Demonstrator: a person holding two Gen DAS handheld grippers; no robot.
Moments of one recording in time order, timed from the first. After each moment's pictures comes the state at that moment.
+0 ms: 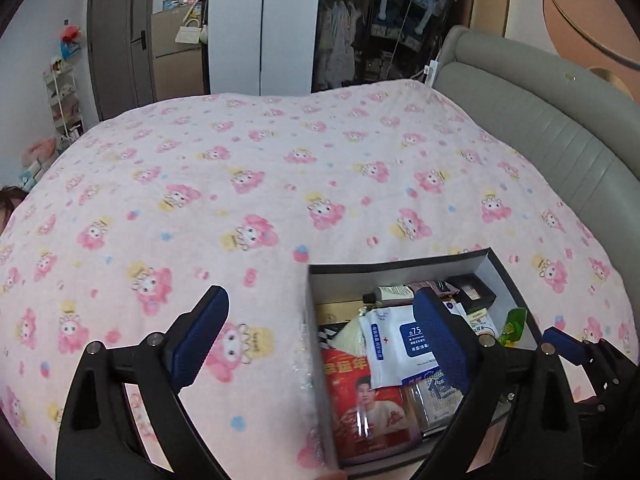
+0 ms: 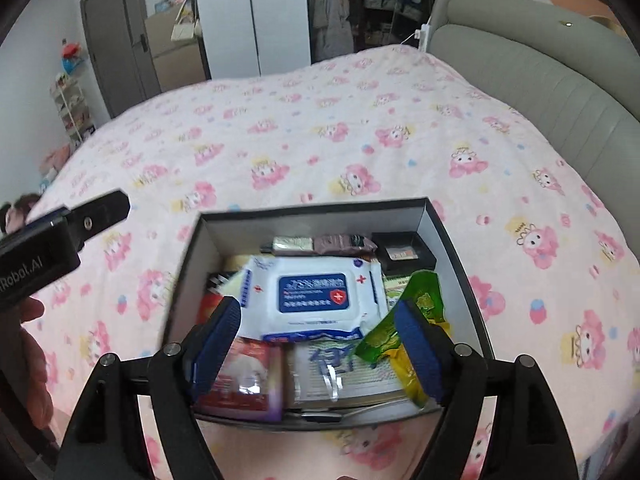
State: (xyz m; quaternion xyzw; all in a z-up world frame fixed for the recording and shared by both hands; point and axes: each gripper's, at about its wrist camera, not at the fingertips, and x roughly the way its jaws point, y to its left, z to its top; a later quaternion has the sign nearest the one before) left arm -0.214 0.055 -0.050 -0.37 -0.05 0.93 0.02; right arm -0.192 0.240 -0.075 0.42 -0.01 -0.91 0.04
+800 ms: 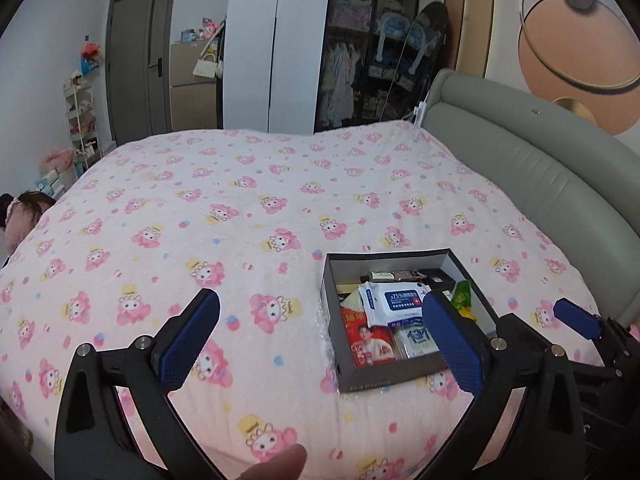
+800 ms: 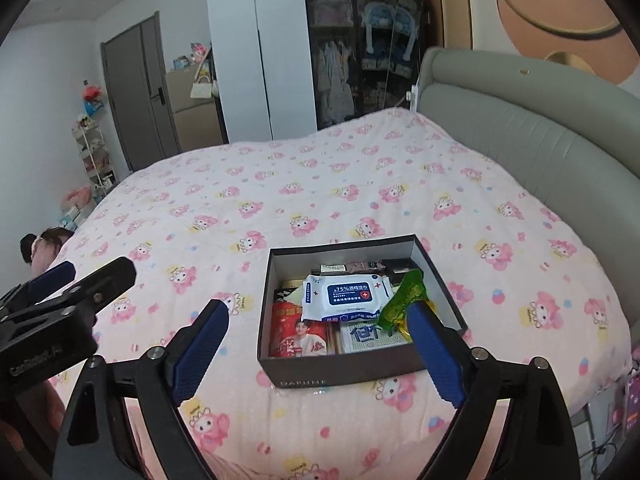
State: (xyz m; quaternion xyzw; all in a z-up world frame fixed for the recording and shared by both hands) left arm -0.029 0.018 0.034 -0.31 -0.06 0.95 0.03; right arm -0.030 0.204 0.022 0.32 -0.02 -0.95 0.04
